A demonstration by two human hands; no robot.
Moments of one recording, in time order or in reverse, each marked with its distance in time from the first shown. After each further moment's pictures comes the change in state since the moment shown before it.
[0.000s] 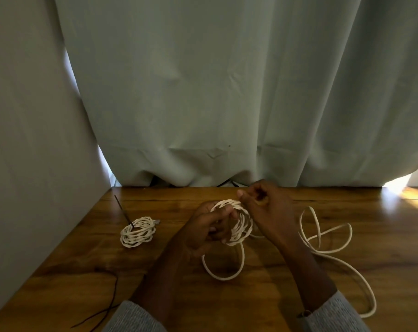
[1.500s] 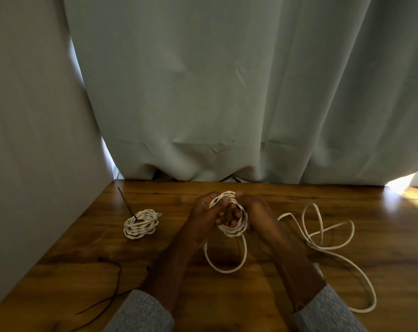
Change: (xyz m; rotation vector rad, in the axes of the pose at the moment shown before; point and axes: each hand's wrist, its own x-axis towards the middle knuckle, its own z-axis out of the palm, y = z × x) left_hand 0.012 -0.023 -0.015 0.209 0.324 0.061; right_hand -0.007 -0.011 0.036 0.600 -0.320 0.586
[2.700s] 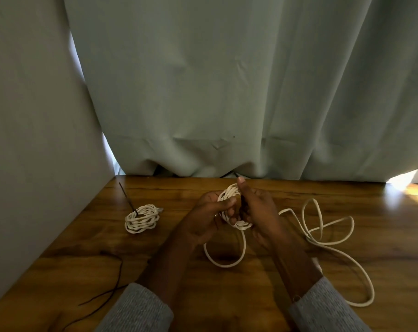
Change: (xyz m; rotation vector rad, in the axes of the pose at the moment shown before) left_hand -0.011 0.018 0.007 -0.204 -0.215 -0.135; right_hand -0.012 -0.010 0.000 0.133 0.006 -0.171
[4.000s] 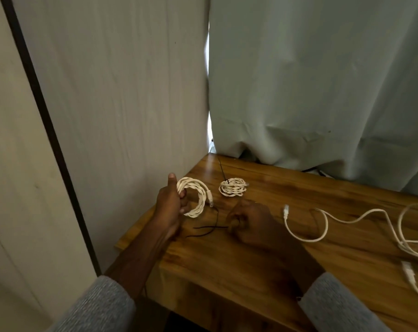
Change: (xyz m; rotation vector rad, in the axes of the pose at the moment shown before) left_hand -0.221 0.072 -0.112 0.025 1.096 0.141; right_hand -0.068 0.053 0.129 -1.085 -0.706 -0.426
